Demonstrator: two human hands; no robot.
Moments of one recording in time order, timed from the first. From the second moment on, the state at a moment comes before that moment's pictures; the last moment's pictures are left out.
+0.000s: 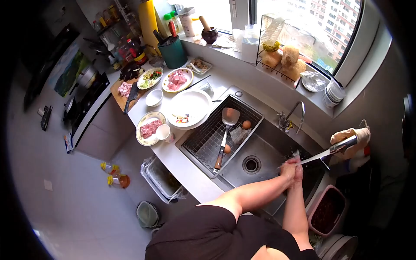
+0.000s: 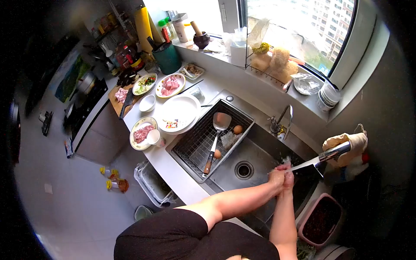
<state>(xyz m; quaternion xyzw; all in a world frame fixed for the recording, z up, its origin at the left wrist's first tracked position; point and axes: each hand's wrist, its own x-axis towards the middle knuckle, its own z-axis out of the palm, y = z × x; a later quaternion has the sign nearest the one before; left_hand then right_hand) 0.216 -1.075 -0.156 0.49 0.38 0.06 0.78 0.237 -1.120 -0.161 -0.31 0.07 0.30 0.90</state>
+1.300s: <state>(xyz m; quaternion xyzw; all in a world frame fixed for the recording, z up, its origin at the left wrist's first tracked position) 0.217 -1.013 -0.133 0.67 0.22 -0.14 0.69 0.199 -1.180 -0.034 -0.54 0.20 -0.03 0.82</state>
